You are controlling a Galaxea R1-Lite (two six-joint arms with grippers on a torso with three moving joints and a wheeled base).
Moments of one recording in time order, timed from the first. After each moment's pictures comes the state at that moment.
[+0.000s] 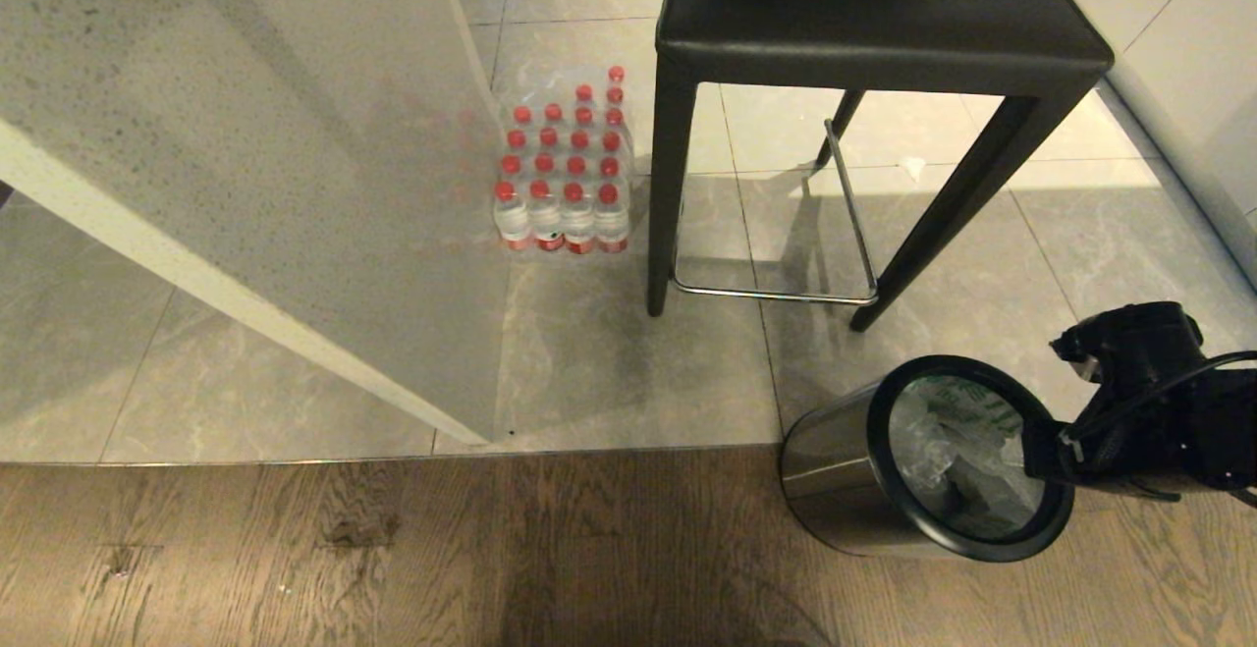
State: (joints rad) left arm 0.00 0.00 0.00 0.00 0.00 0.00; right arm -0.02 1.76 -0.72 -0.17 -0.26 0.22
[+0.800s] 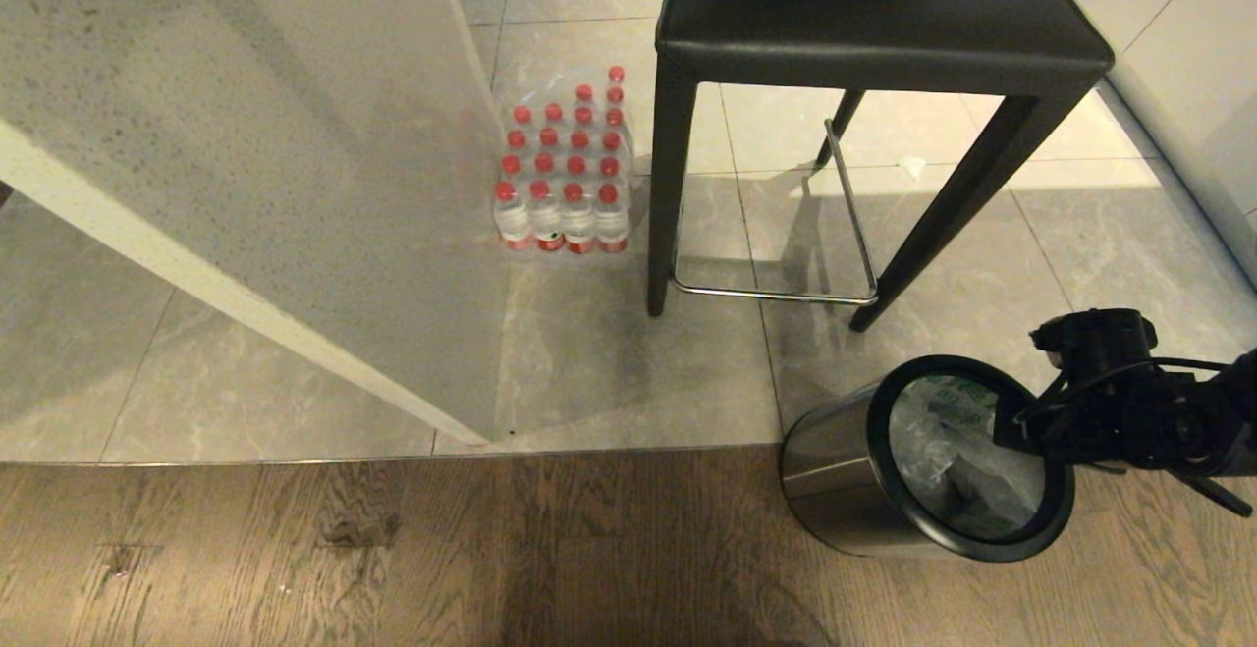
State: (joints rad) left arm 0.00 0.00 0.00 0.00 0.00 0.00; right arm -0.09 1.99 -0.78 -0.43 -0.26 0.22
